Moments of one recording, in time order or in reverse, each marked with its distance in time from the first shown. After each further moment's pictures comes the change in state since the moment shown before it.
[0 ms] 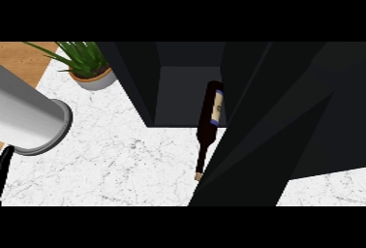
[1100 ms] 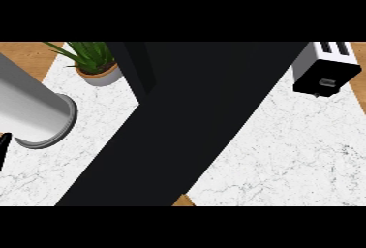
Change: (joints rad) left arm -0.069 -0.015 0.083 0.028 0.078 -0.111 0.105; right arm -0.572 -0.103 0.042 0.167 -0.048 -0.408 0.024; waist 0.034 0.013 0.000
